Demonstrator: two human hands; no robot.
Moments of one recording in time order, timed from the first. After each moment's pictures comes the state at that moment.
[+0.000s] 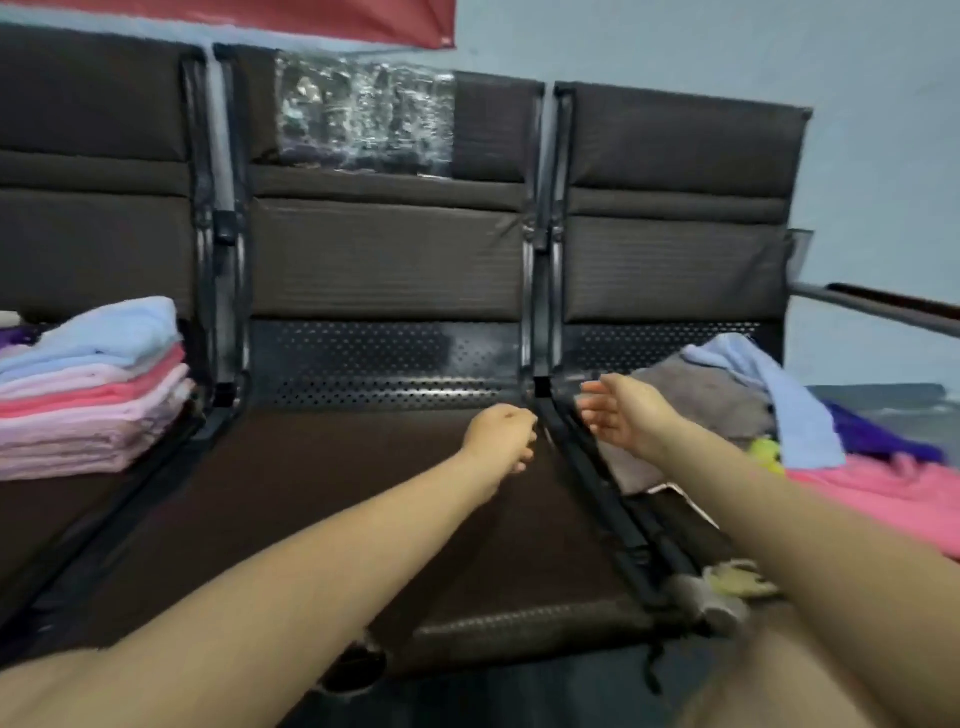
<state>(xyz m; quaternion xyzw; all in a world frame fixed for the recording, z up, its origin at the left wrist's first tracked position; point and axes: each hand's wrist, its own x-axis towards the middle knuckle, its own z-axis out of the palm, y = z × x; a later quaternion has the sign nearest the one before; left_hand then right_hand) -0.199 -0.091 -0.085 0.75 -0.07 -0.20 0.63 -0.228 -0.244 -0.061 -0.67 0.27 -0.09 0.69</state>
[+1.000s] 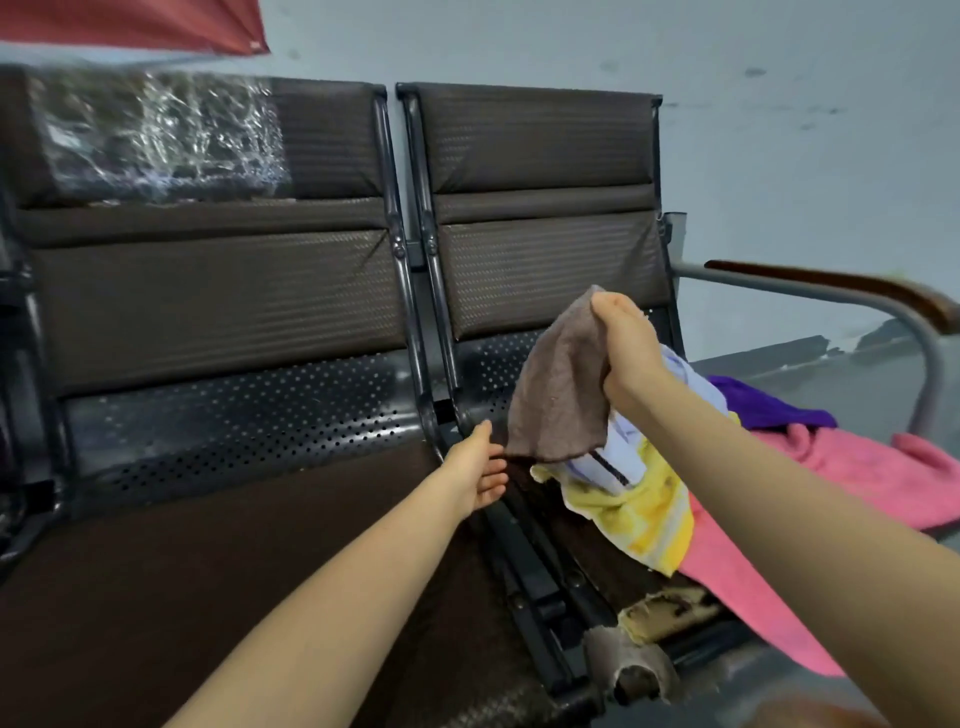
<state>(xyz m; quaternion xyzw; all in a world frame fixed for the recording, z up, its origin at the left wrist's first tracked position) -0.158 -0.217 -0.113 0.67 0.00 -0.36 0.65 -0.227 -0.353 -0.014 -0.61 0.20 -0.37 0.67</state>
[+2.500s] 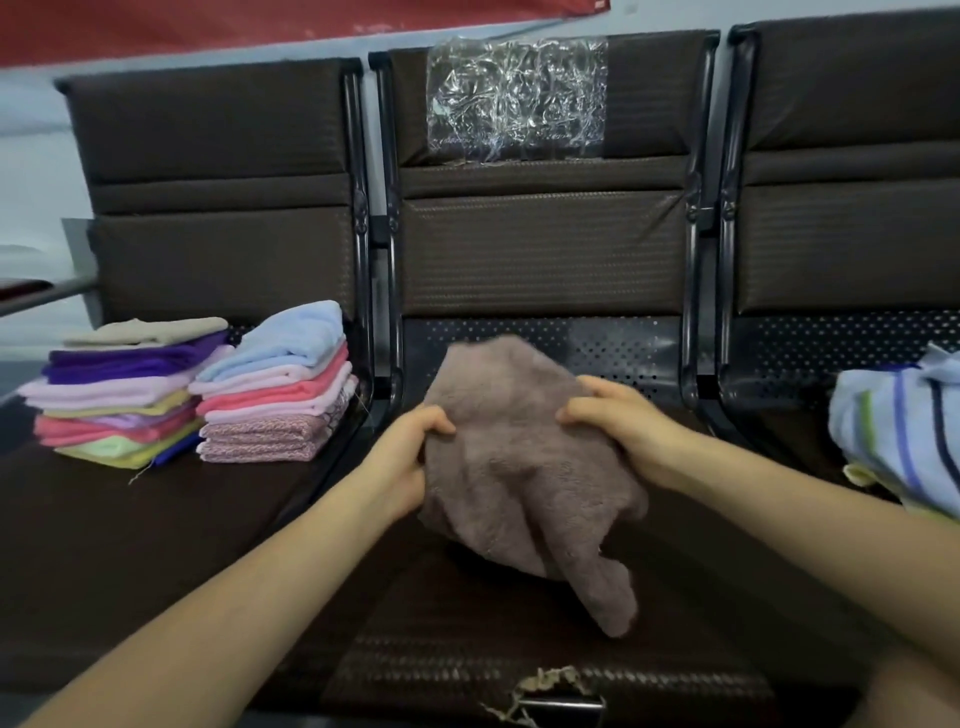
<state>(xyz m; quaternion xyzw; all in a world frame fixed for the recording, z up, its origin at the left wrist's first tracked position) -0.128 0.150 -0.084 0.54 0.06 -0.23 0.81 -0.168 -0.068 -0.063 -0.74 0.02 0.04 0.67</state>
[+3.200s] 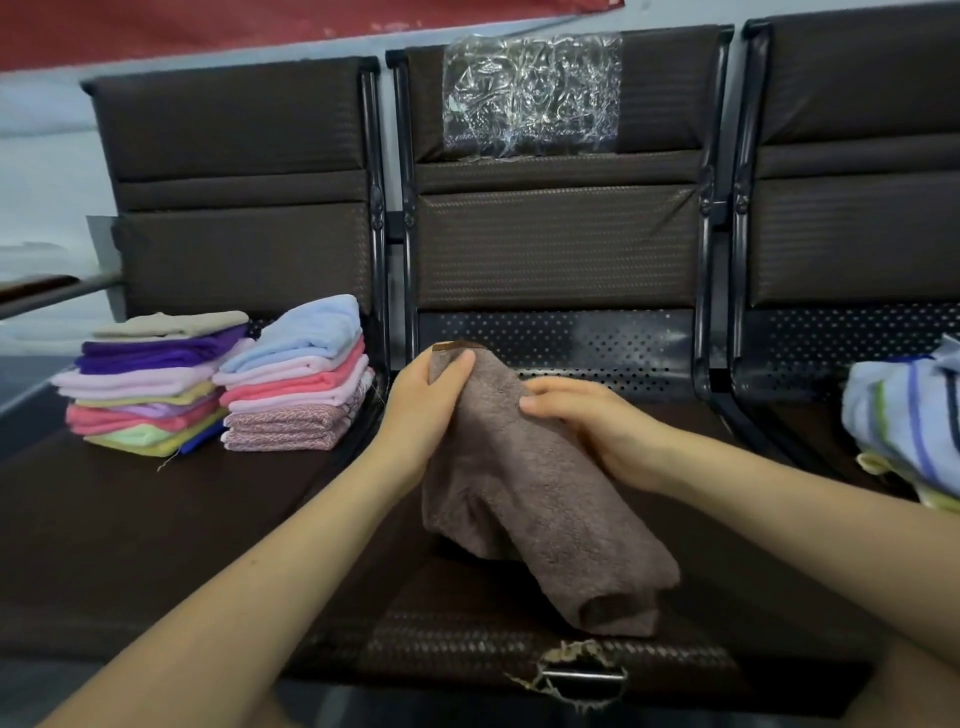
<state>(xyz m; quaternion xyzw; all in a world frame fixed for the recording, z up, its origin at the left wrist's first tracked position) -0.147 0.153 -0.056 0.74 -0.10 0.09 0.66 -0.190 -0.023 -0.051 -0.70 -0.09 0.12 0.70</state>
